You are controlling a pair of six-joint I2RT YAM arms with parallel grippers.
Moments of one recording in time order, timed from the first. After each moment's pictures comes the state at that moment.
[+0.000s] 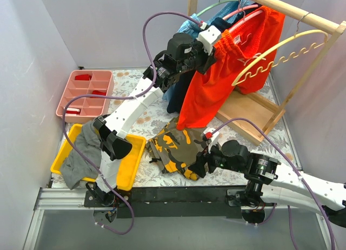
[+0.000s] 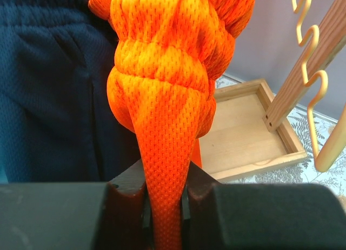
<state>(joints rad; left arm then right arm) -0.78 2.04 2.40 -0.50 0.18 0.11 1.17 0.66 0.57 -0.37 0.01 0.39</state>
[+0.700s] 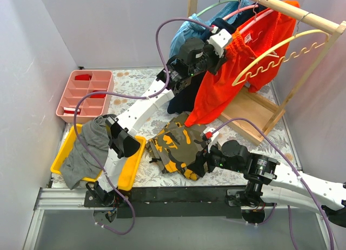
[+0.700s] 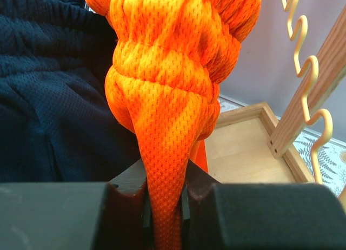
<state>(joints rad) -0.83 2.15 2.46 -0.36 0.13 0.12 1.17 0.67 0.56 -0.32 0.01 0.40</state>
